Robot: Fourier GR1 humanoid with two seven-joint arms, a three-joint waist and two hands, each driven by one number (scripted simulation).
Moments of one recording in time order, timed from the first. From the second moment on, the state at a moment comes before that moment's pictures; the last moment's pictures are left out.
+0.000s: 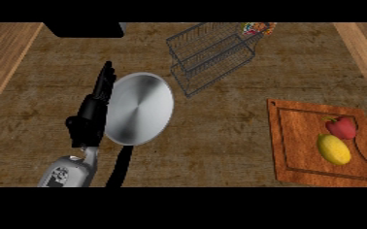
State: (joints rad) left arm -0.18 0.22 -0.26 -1.54 0.03 0.36 0.04; right arm 0.16 -1.01 -0.17 -1.57 0.68 0.31 -0.86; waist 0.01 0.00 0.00
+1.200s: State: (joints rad) left arm -0.16 0.16 -0.20 -1.55 -0.03 0.29 0.05; right arm -0.07 -0.91 -0.01 -1.22 0.82 0.24 -0.94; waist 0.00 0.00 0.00
